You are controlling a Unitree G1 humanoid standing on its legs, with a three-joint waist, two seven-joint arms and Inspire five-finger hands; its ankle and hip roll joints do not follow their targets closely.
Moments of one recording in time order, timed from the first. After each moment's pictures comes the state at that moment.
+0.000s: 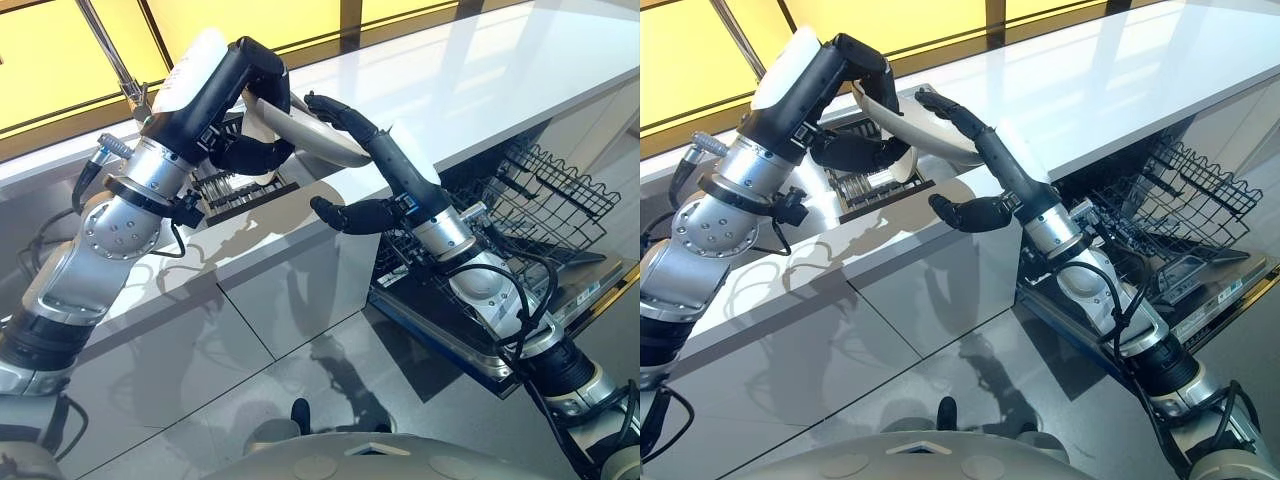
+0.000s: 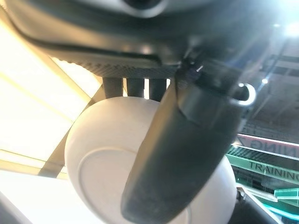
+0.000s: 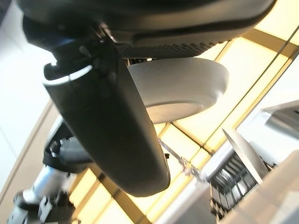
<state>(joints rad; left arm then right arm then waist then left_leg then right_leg) -0.42 0.89 -0.17 -0.32 -0.09 -0.05 -0.01 -0.33 -0.59 0.41 -0.29 -0.01 -0.15 -0.12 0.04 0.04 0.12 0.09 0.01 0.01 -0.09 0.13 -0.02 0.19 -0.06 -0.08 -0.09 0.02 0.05</state>
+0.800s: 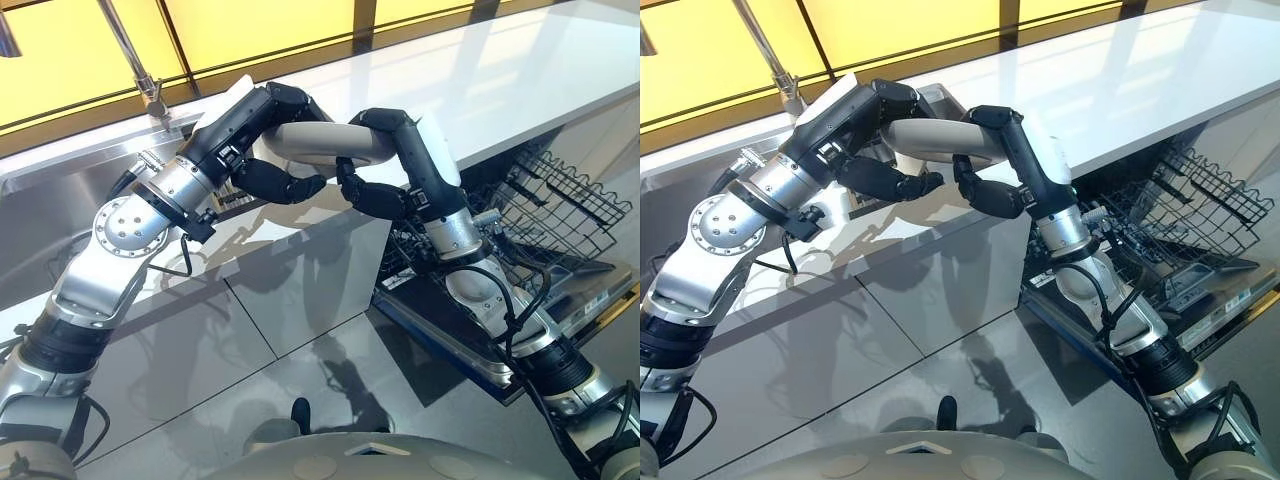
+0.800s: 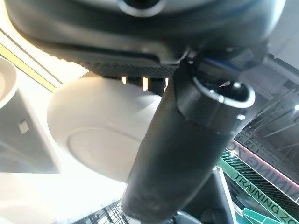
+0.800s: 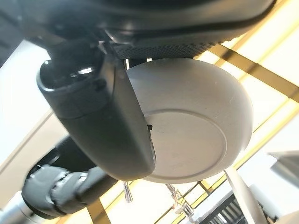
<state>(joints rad) -0.40 0.84 -0.16 -0.33 -0.38 0.04 -0.23 -0.32 -0.67 0.39 -0.13 -0.26 -0.27 -0.42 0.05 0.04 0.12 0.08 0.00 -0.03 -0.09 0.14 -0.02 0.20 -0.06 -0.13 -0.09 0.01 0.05</state>
